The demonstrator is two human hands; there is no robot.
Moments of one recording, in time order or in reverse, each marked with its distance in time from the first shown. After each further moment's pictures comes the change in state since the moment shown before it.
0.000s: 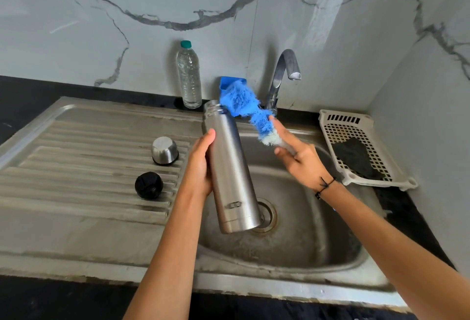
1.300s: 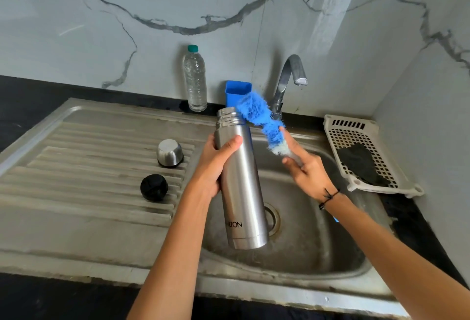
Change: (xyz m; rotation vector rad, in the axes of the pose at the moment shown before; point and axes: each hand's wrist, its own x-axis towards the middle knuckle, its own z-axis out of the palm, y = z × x) left_hand -0.007 0.011 0.012 0.337 -0.037 0.110; right_hand -0.012 0.014 0.006 -0.005 0.044 0.000
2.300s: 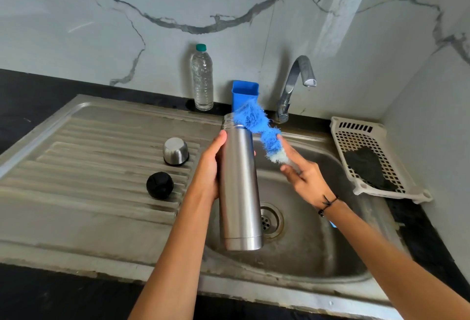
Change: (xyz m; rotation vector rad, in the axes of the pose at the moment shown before) left_hand -0.003 -0.003 -0.006 -0.288 -0.034 -0.190; right_hand -0.003 -0.004 0.014 0.063 -0.083 0.013
